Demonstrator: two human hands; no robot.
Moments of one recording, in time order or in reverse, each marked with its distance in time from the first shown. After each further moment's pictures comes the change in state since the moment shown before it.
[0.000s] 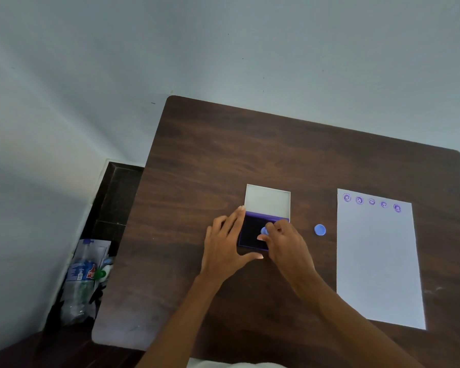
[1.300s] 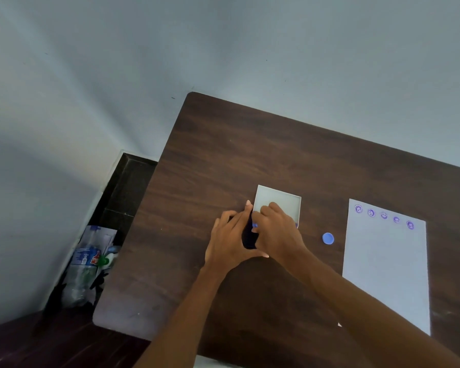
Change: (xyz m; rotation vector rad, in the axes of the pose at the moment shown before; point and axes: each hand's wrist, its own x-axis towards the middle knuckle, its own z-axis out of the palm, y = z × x) left_hand 0.011 -0.002 -0.001 -0.090 0.001 -0.085; right_hand 0.042 -0.030 -0.035 0.011 -0.008 -0.173
